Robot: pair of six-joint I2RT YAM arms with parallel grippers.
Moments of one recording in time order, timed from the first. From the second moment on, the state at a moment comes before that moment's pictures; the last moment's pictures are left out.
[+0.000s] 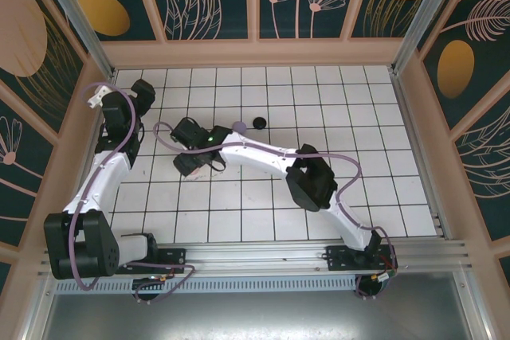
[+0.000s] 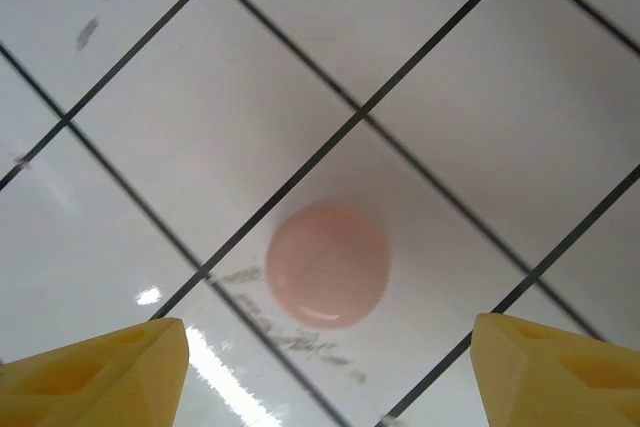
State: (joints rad) left arm 0.05 1.26 0.86 0.08 -0.14 -0.79; right arm 1.10 2.32 2.06 -0.73 0.07 0.23
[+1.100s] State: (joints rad) left arm 0.05 1.32 0.94 0.06 -0.13 -0.73; right arm 1.10 2.51 2.14 -0.69 0.03 0.00
